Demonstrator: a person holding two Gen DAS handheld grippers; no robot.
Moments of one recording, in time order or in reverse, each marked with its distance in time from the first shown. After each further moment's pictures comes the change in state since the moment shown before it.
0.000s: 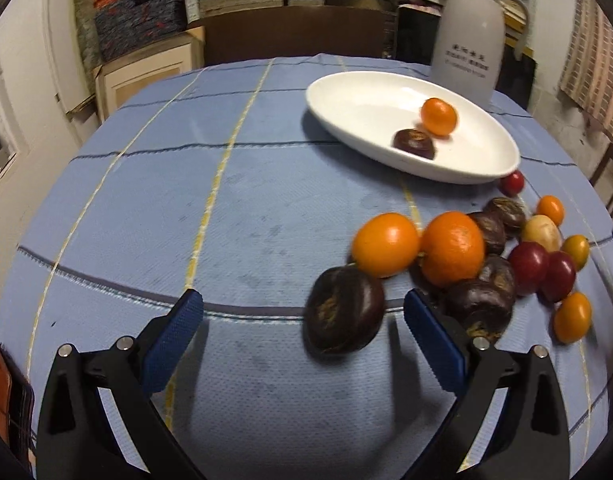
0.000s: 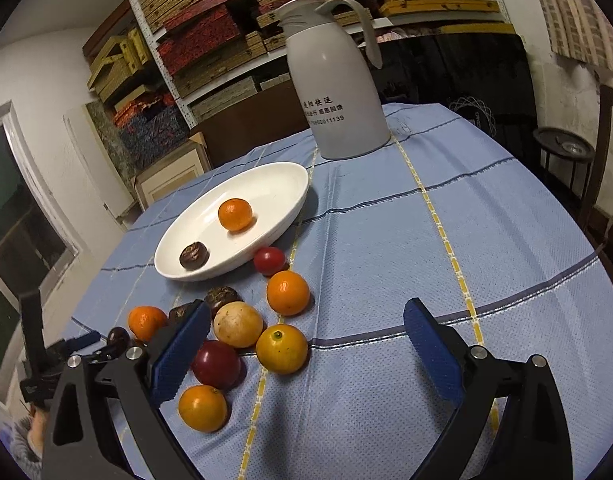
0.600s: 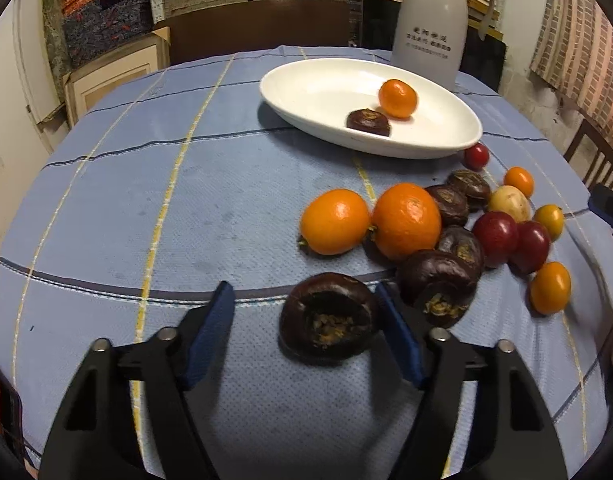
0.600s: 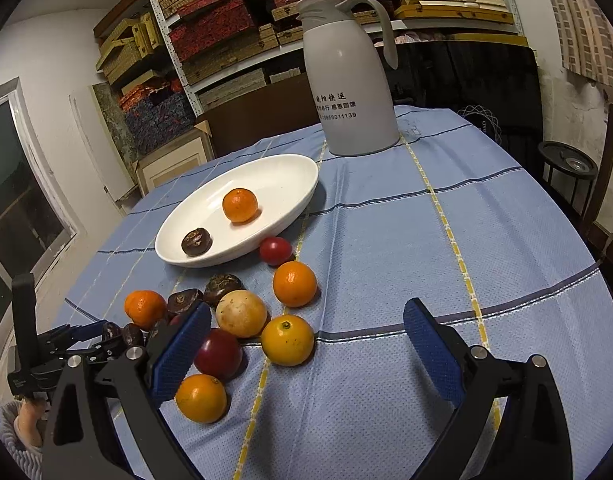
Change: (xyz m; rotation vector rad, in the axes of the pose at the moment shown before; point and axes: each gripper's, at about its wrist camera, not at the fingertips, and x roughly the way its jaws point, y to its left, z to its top) left arm 0.003 -0.017 -0.008 0.070 0.033 -0.101; right arm 0.001 0.008 -0.003 -0.060 0.013 -0.008
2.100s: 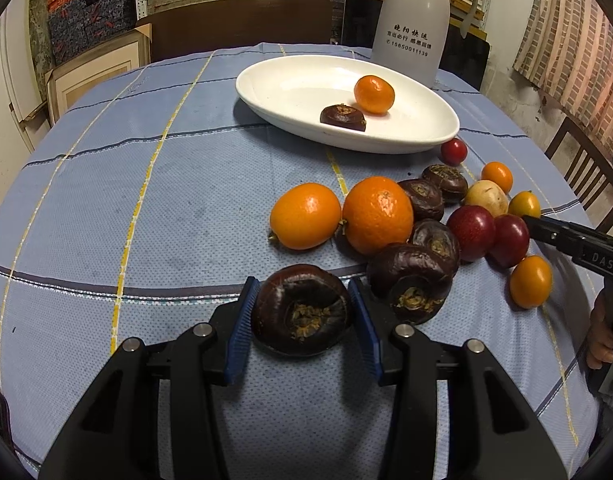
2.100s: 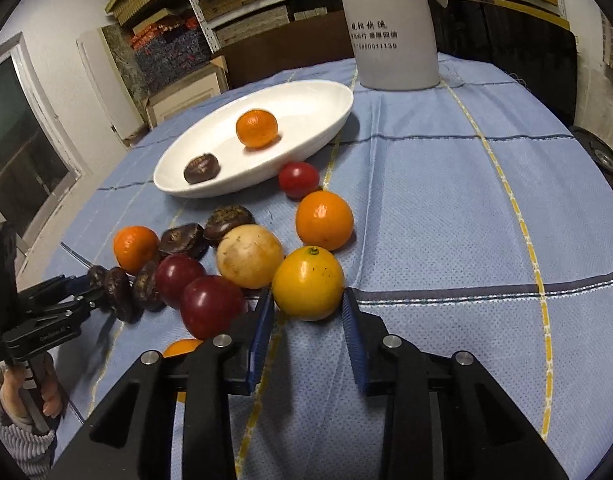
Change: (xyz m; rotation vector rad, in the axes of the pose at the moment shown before) left arm 0.002 -0.003 0.000 0.001 0.006 -0.067; right arm 0.045 0.017 -0.015 -0.083 0.209 0.042
